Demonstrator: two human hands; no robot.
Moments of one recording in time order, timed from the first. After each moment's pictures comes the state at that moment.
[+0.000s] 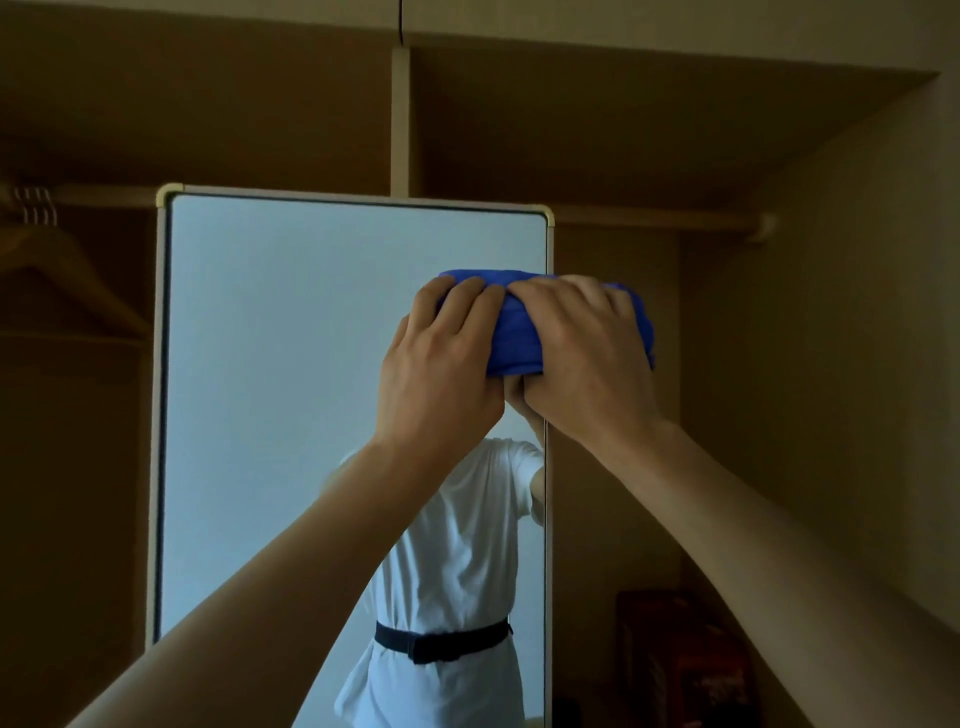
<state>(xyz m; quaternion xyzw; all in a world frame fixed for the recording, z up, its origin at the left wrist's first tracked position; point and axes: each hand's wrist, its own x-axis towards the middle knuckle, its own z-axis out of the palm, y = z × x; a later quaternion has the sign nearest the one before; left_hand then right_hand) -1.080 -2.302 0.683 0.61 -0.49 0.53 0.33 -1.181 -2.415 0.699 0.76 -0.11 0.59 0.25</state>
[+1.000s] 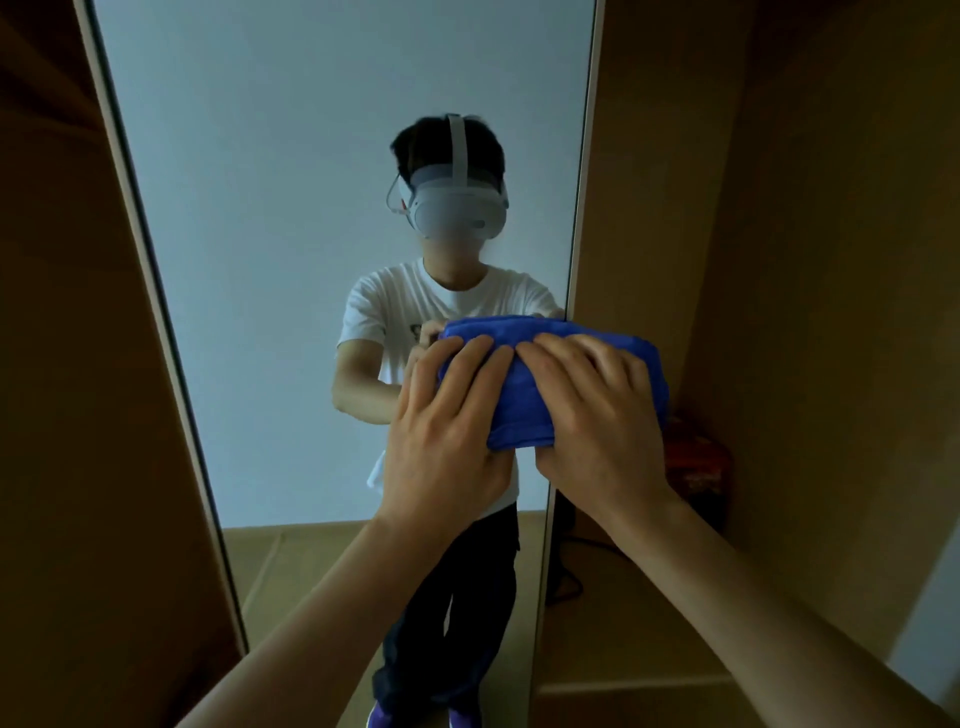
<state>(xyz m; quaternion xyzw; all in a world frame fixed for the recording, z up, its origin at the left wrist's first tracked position) -1.077 -2.290 0.466 0.63 -0.52 0.46 0.36 -1.192 -2.406 0.483 0.83 -0.12 0.50 0.20</state>
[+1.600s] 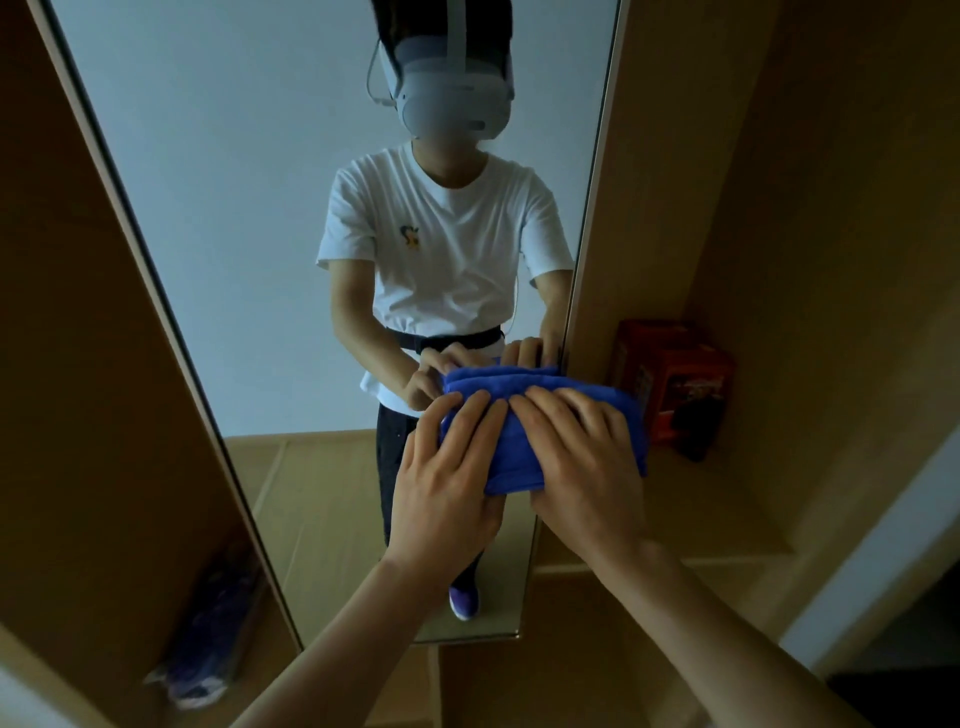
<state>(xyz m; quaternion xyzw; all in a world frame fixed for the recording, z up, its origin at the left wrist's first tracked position) -1.085 -2.271 0.322 0.71 -0.53 0.34 0.32 -1.204 -2.389 0.348 0.90 -0.16 0.39 0.14</state>
